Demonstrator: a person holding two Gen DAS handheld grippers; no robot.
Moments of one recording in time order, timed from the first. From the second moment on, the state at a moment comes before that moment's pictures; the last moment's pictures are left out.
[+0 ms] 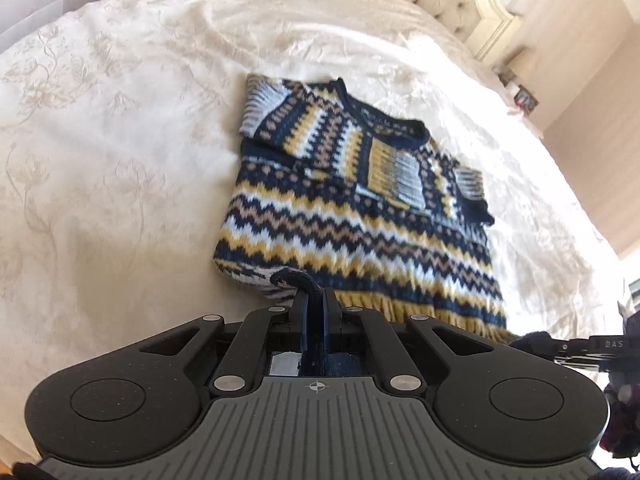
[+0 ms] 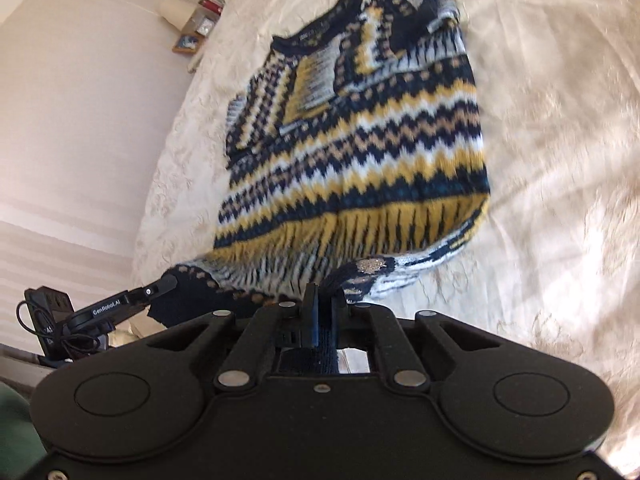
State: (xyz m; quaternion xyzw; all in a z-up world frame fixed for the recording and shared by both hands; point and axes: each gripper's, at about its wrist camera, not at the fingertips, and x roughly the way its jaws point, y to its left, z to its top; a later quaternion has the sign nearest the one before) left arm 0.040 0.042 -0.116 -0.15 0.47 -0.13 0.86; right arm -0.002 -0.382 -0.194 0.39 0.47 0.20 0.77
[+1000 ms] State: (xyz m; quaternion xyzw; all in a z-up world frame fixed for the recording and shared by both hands) left arm 0.292 -0.005 -0.126 -0.14 0.40 -0.13 0.90; right arm 0.234 -0.429 -0.202 0.45 0.38 0.08 0.80
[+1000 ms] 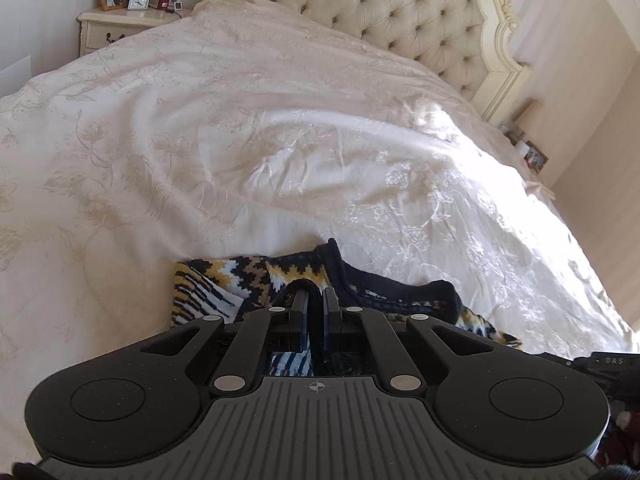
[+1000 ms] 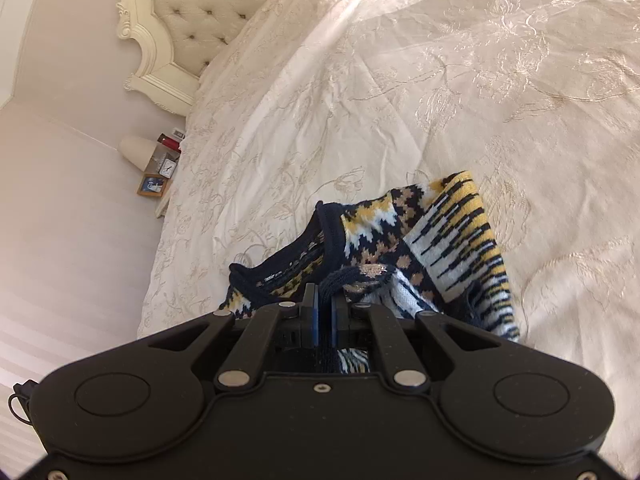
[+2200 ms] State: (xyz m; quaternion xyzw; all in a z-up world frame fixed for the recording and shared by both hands) left arm 0.360 -0.013 -0.178 -0.05 0.47 -0.15 0.87; right arm 0.315 -0.418 -0.221 0.36 0.40 0.04 0.84
